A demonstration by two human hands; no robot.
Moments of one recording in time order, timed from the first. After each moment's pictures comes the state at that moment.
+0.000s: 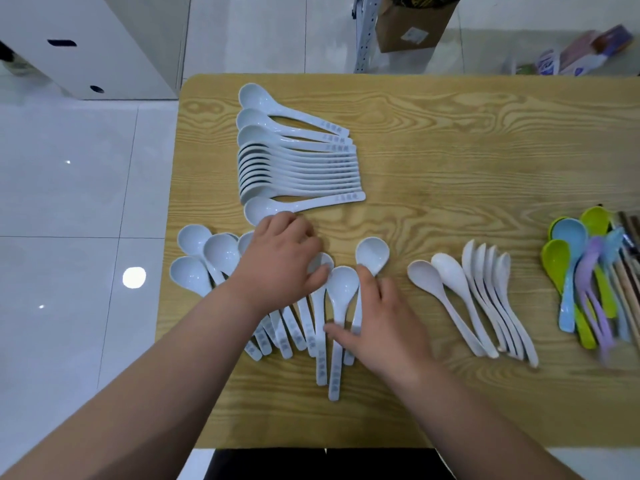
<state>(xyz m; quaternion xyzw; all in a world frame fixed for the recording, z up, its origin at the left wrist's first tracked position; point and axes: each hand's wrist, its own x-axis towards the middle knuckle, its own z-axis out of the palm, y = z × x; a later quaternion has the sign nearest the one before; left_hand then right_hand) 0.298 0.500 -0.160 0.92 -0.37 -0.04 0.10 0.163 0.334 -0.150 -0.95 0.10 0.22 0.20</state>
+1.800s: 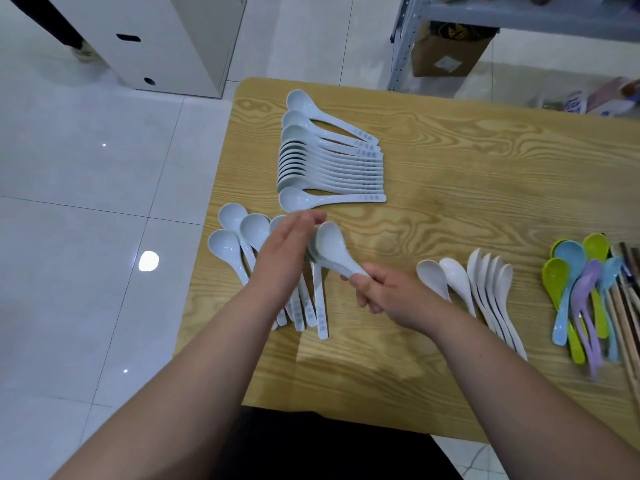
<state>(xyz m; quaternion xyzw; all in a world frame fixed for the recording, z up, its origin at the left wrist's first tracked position) 0.252 0.504 -0.094 0.75 0.13 -0.20 0.62 0.203 0.310 -0.114 -0.77 0.07 0.36 0.52</state>
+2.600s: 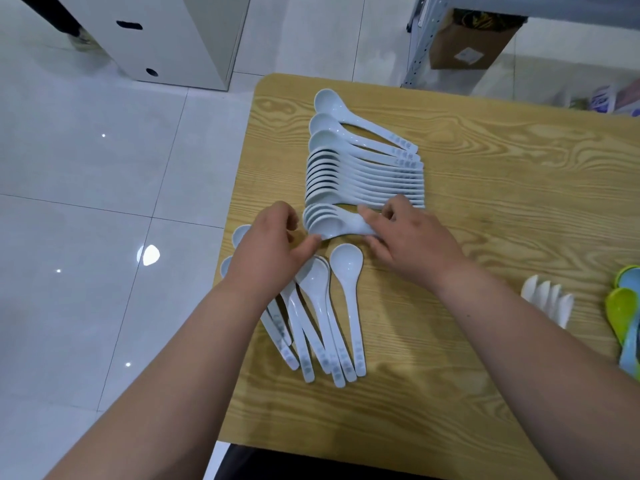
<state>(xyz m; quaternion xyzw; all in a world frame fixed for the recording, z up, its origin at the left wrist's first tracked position) 0.319 0.572 -0.143 0.94 -0.01 -0.13 0.32 0.312 0.325 -0.163 -0.98 -0.18 0.05 0.10</state>
